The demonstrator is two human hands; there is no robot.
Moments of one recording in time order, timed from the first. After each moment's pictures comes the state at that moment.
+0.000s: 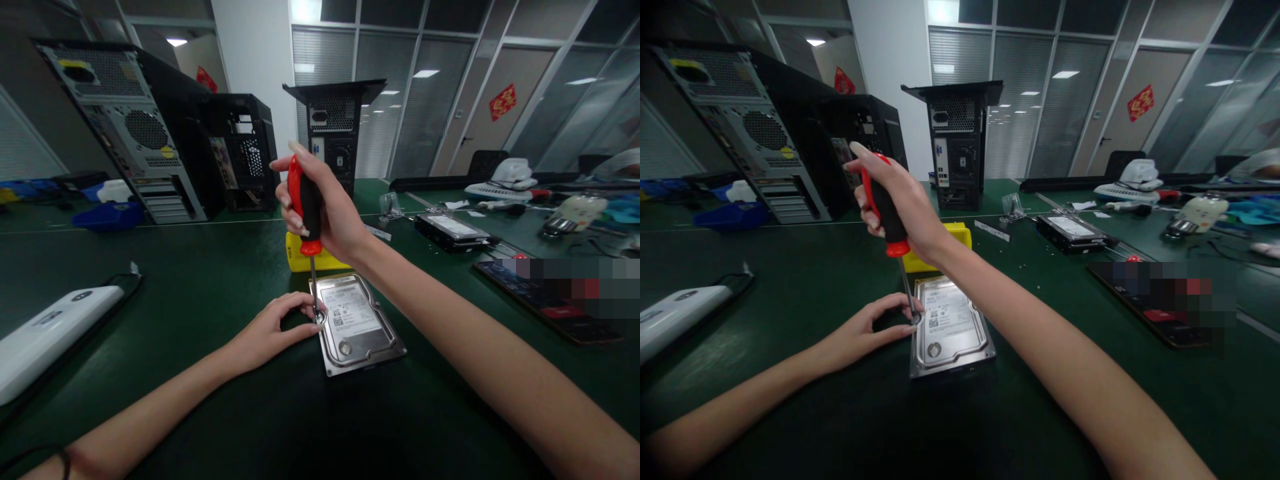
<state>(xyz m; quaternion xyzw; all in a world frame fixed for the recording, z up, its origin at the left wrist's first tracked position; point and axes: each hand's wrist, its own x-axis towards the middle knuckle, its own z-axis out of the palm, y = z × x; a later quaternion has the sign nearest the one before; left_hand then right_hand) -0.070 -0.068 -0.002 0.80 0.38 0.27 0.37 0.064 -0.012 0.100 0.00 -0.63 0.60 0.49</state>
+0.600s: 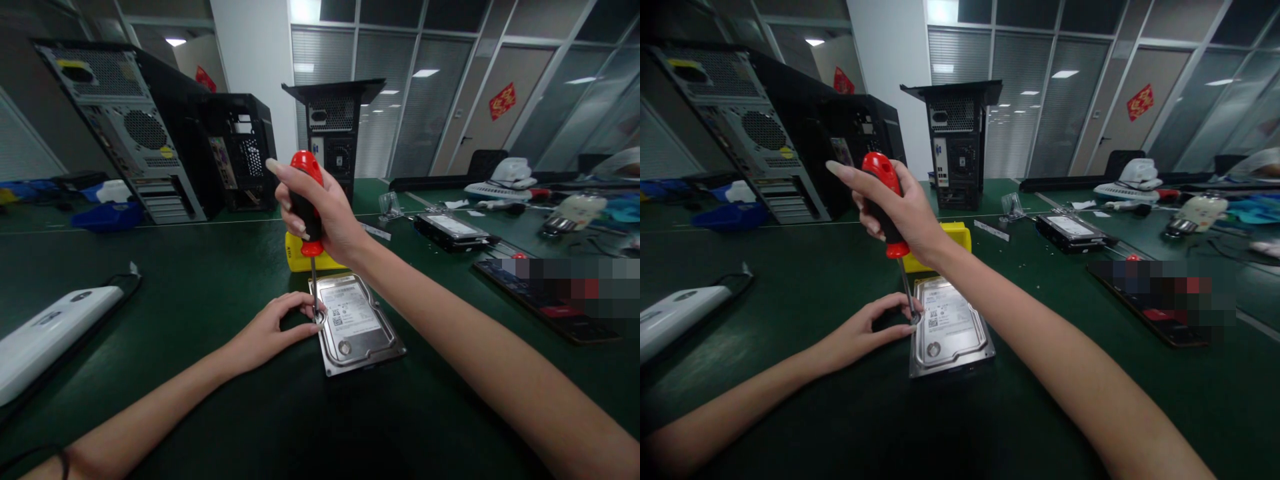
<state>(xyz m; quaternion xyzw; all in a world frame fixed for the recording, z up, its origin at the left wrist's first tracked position) -0.071 -0.067 -0.004 0.81 0.38 0.27 0.37 0.062 -0.014 0.096 -0.02 -0.63 0.58 0.53</state>
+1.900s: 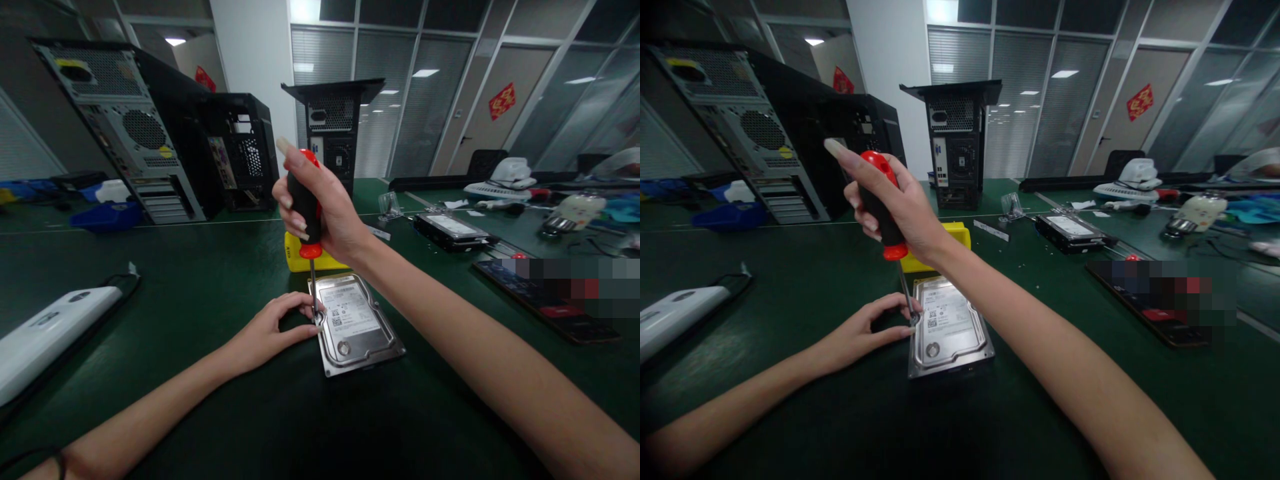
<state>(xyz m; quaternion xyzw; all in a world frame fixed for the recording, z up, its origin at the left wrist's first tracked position) -0.071 -0.068 -0.002 0.80 0.38 0.26 0.37 0.064 -0.014 0.100 0.02 -0.63 0.60 0.50</state>
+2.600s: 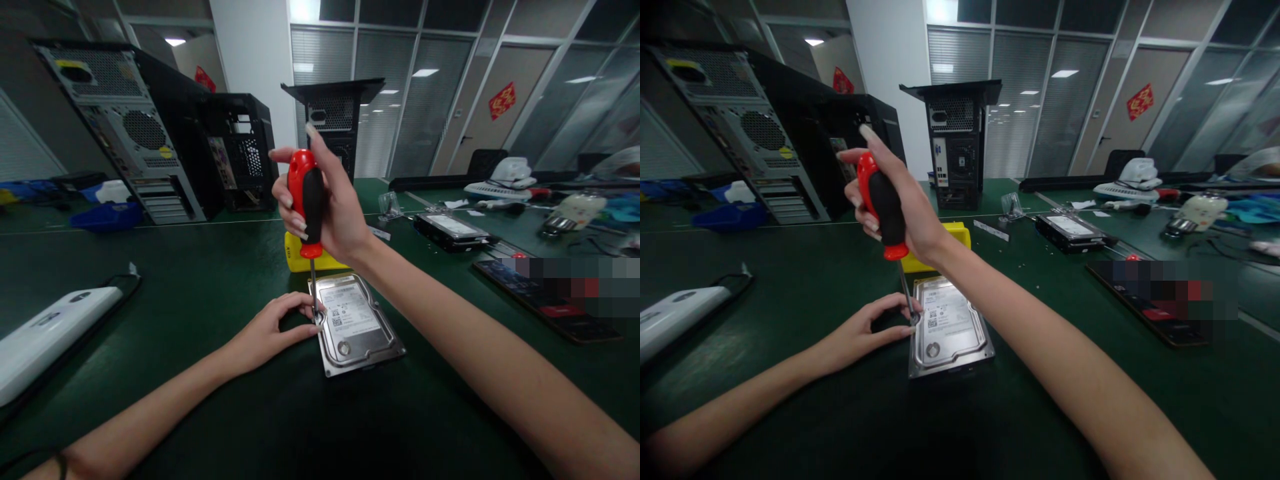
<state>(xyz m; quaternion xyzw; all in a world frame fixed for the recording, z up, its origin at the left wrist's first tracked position) -0.071 -0.069 -0.002 0.81 0.38 0.26 0.36 0.066 -0.015 0.103 0.05 -0.62 0.63 0.46</state>
